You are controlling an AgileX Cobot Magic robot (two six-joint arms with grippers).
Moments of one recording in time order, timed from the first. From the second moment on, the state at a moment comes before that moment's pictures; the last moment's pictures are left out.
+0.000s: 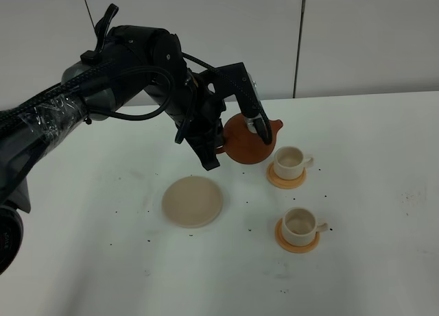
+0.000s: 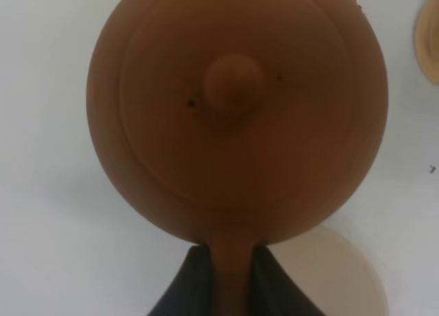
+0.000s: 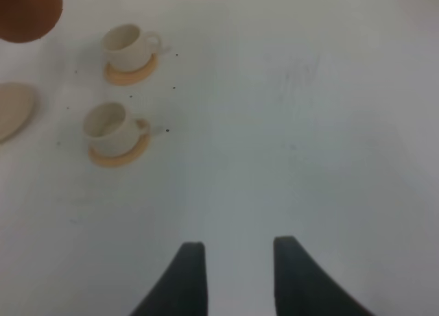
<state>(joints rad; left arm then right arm) -0.48 2.16 -1.92 -0.07 0.91 0.93 -0.04 -0.01 -0.48 0.24 1.07 -0.05</state>
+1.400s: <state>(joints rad) -0.42 2.40 -2.41 -0.11 1.19 0.86 -0.04 -0.01 -0.48 0.24 1.07 -0.05</state>
